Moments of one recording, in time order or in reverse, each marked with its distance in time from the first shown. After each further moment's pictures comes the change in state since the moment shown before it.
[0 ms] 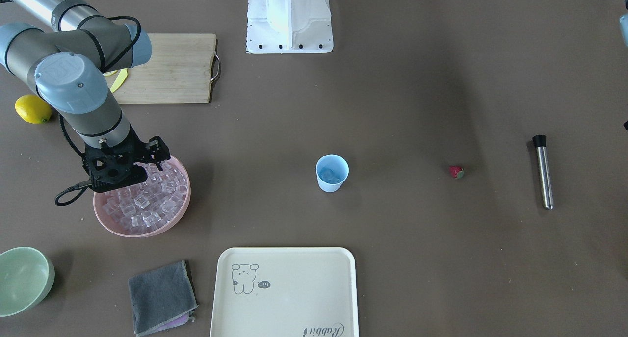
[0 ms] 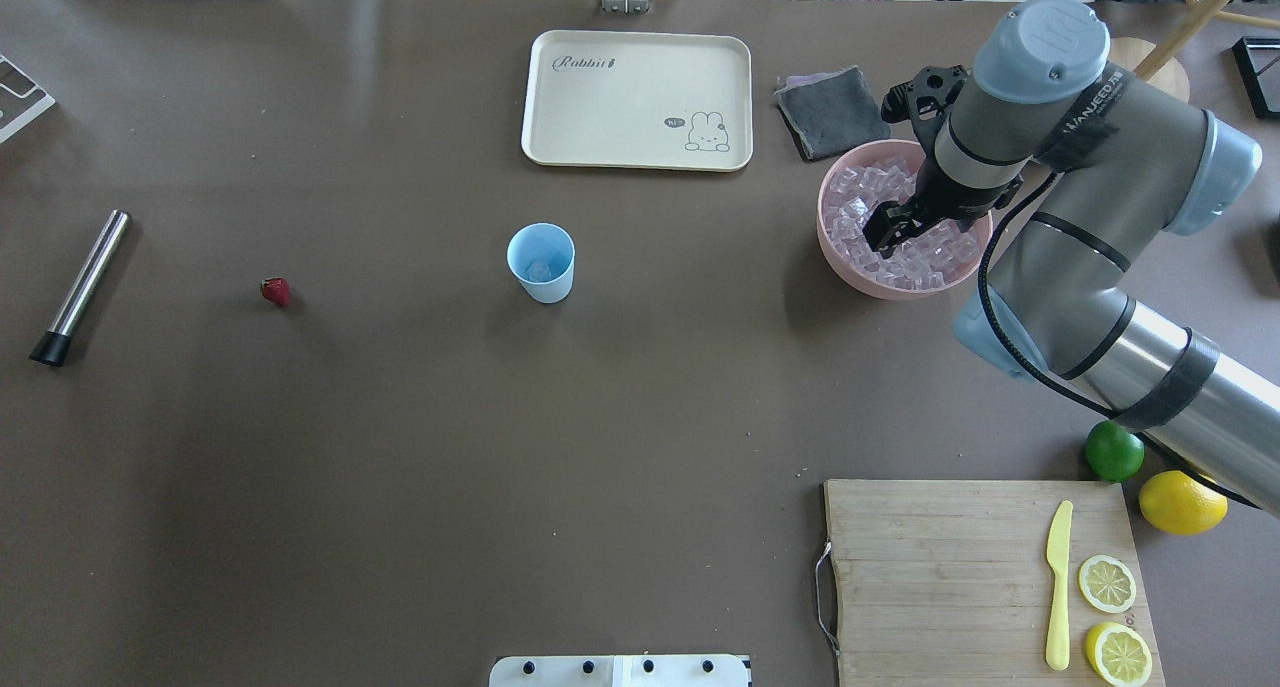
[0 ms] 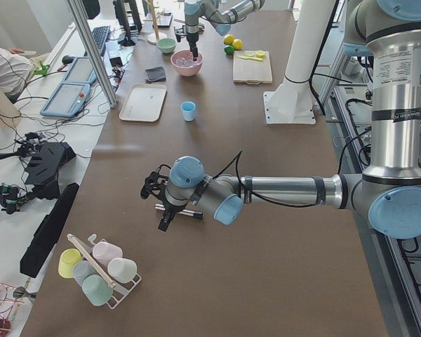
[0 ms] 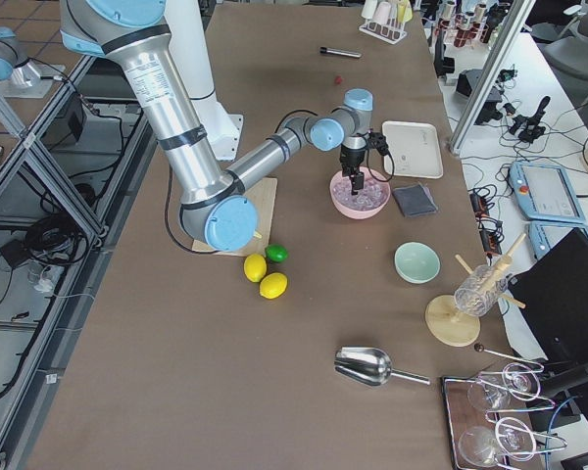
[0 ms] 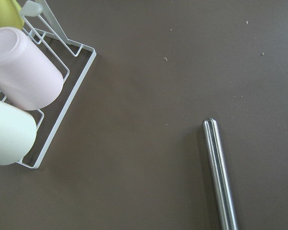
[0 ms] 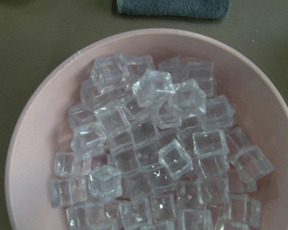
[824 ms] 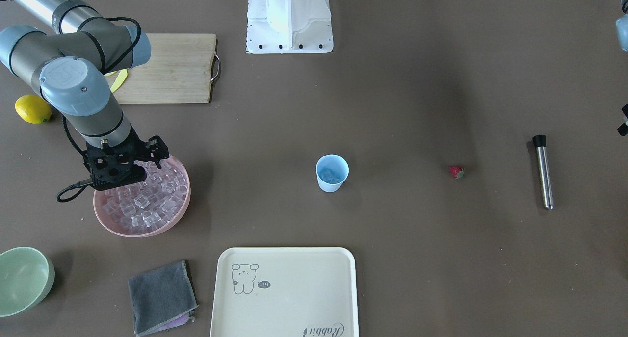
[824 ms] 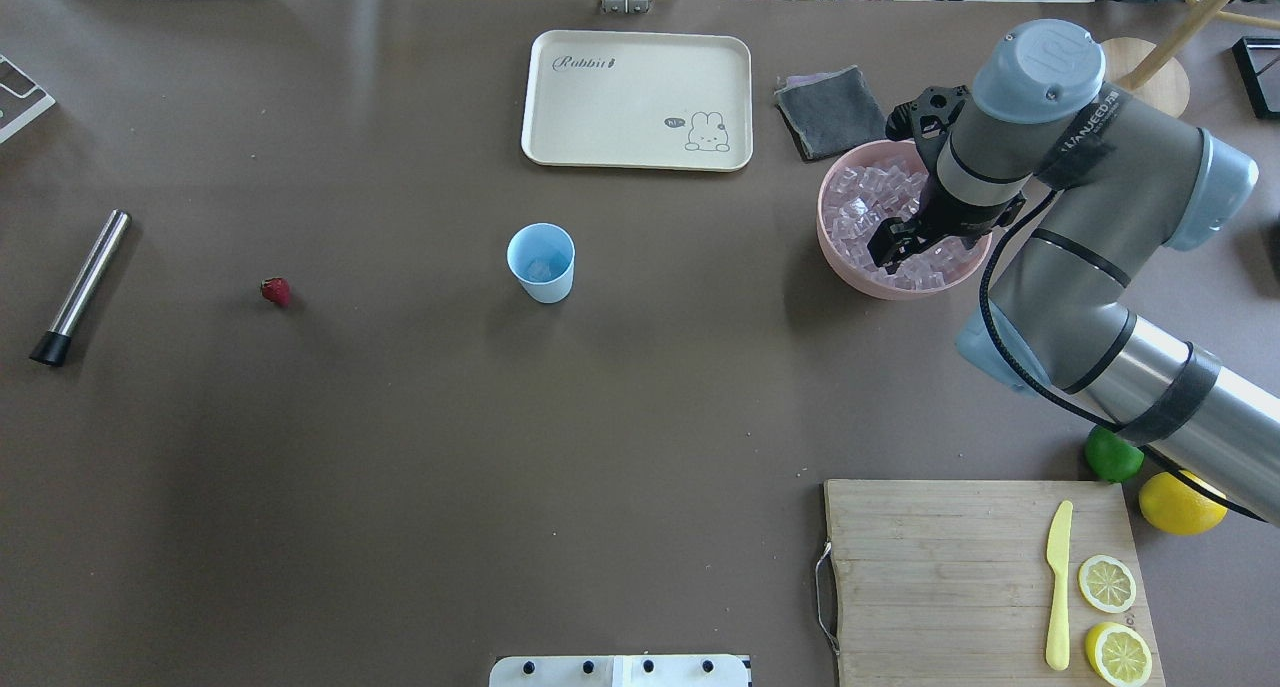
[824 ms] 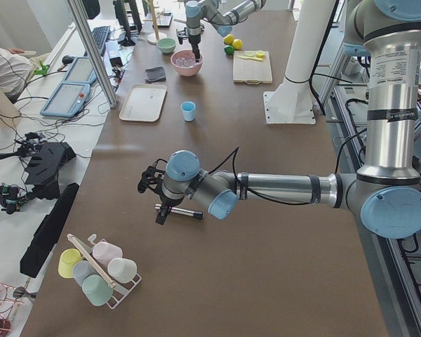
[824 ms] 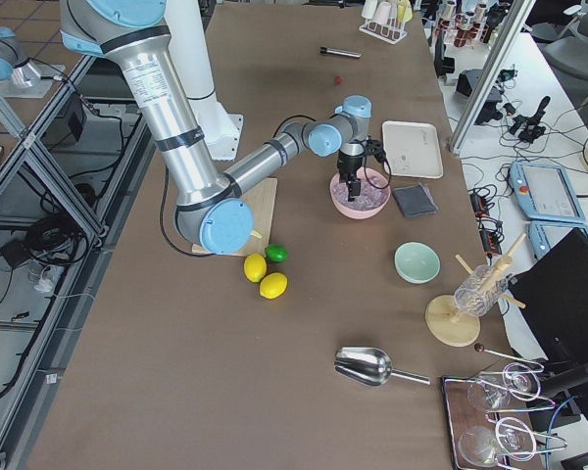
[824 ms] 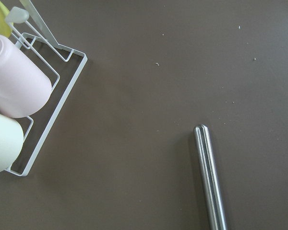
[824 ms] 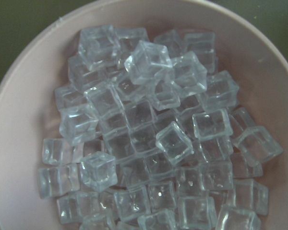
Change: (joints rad) left arm 0.024 -0.030 -0.001 -0.002 0.002 -0.053; right arm -0.019 -0.018 -0.002 0.000 0.000 0.026
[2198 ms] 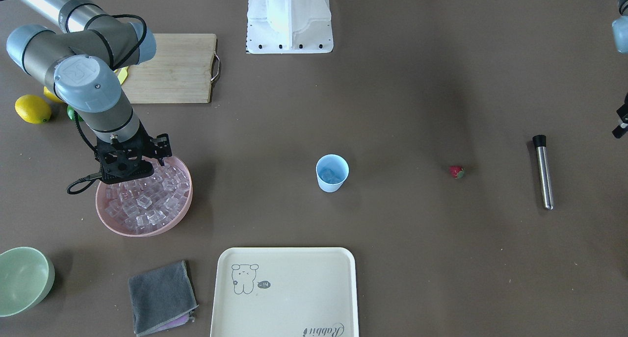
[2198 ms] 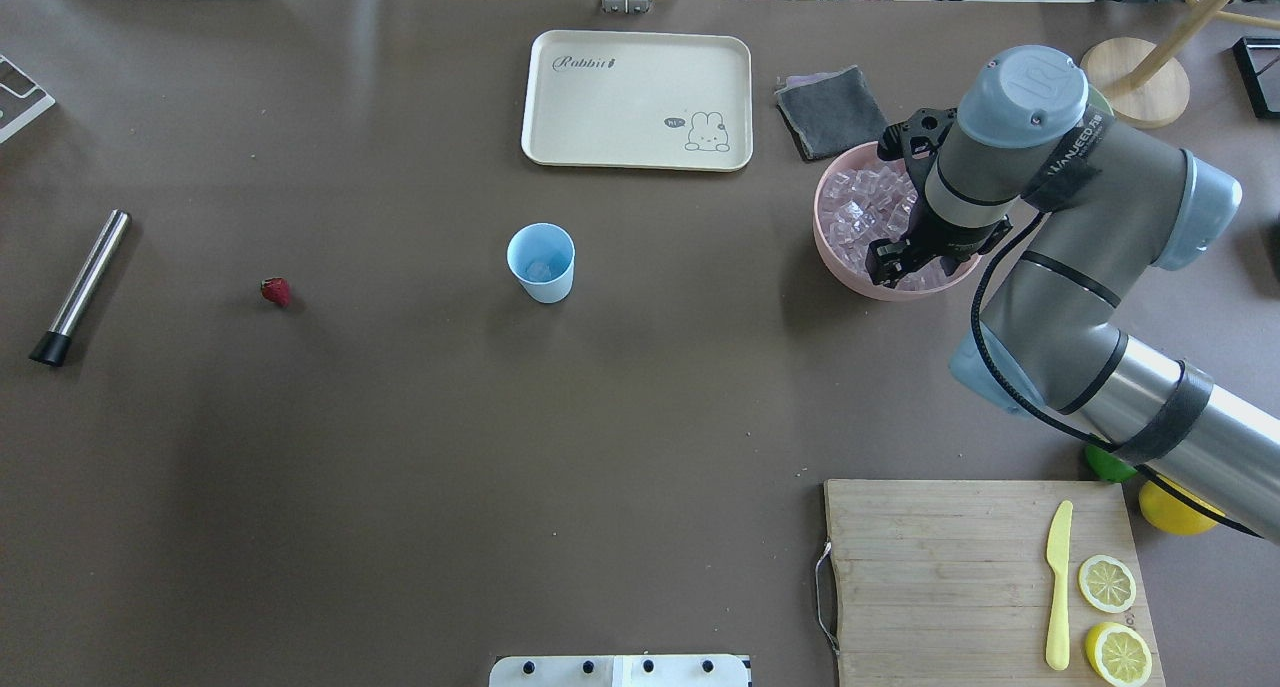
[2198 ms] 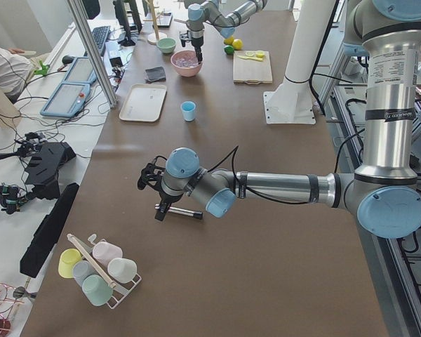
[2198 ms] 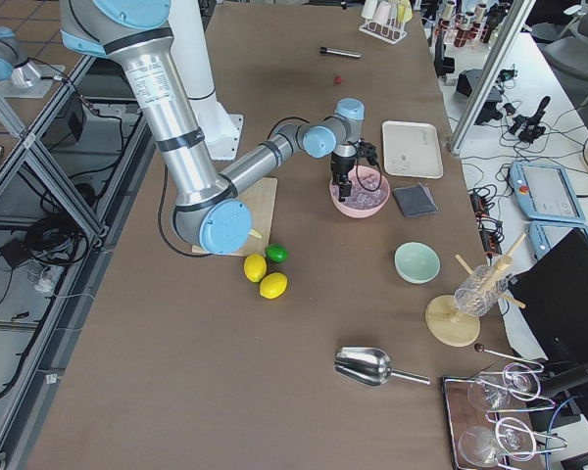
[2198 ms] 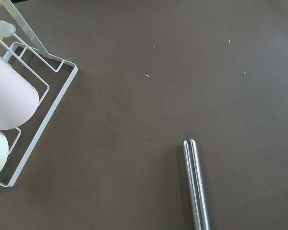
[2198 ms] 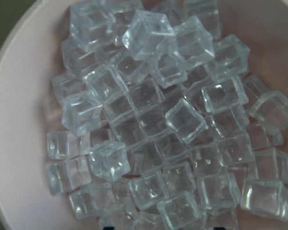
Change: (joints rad) left arm 0.016 -0.004 0.000 -0.030 0.003 -0.042; right arm -0.029 -0.011 0.012 0.000 -0.002 0.053
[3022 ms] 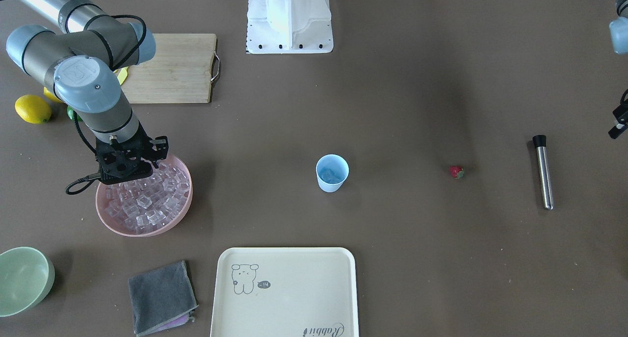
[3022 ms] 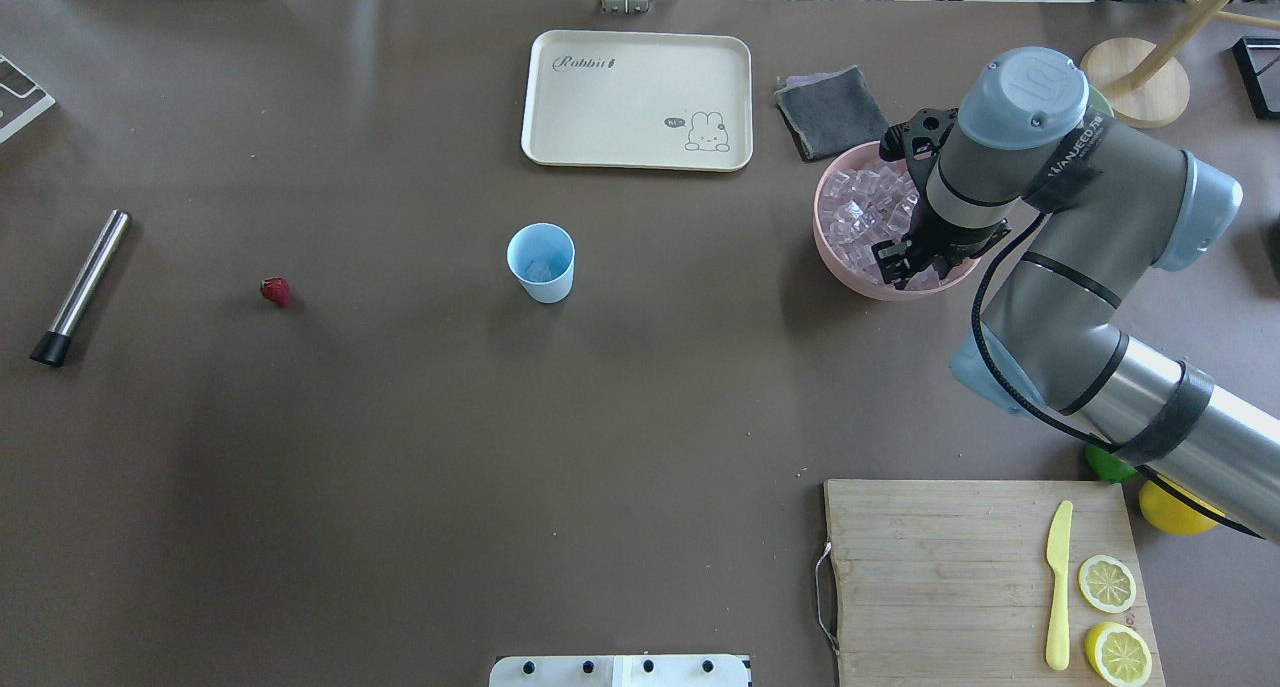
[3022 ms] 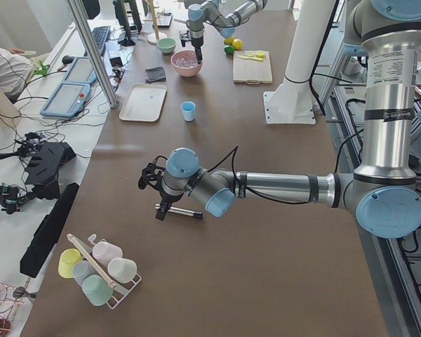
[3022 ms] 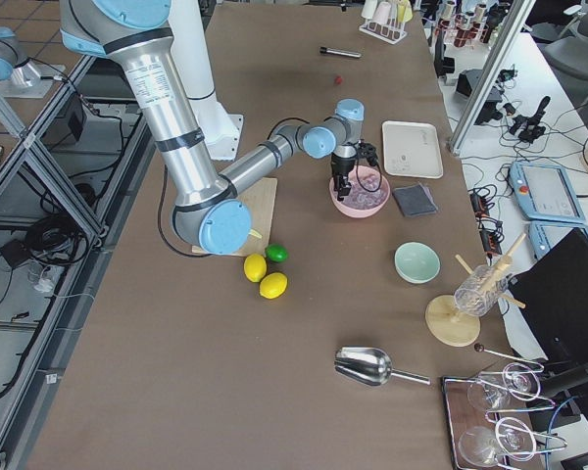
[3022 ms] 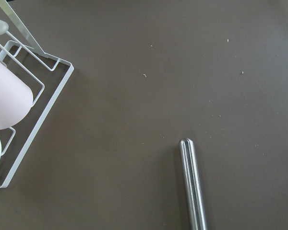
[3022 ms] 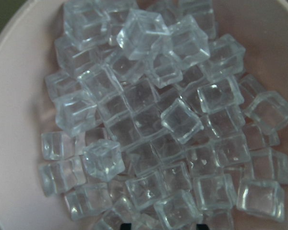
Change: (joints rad) left arm 0.011 0.000 0.002 -0.002 0.001 -0.001; right arm 0.000 -0.002 -0.001 0.000 -0.007 0.000
